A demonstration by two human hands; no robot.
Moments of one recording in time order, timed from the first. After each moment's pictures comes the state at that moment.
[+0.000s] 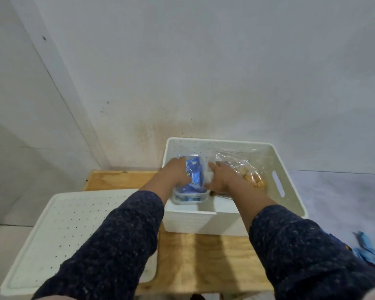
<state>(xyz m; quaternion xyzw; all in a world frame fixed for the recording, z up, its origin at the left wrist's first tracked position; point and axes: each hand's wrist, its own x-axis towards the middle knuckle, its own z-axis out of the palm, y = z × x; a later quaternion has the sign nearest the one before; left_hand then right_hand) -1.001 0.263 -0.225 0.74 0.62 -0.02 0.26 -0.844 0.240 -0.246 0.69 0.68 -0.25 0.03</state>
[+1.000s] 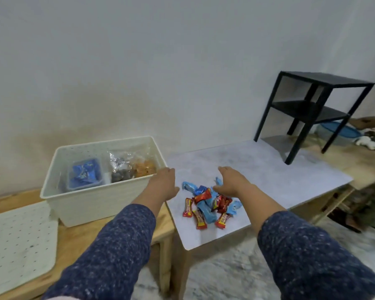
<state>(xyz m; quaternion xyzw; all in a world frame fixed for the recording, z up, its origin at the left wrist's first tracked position) -0.787 0.023 -0.198 0.90 0.42 -0.02 0.11 -0.611 -0.093 -0.173 0.84 0.52 -0.14 -0.02</state>
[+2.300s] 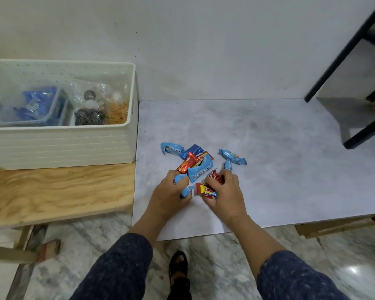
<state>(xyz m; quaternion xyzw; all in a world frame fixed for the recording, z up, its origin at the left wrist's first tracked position) -0.641 -0.011 -0.425 0.88 0.43 0.21 0.09 -0.470 -0.070 -0.418 0.74 0.64 -0.04 -0.17</state>
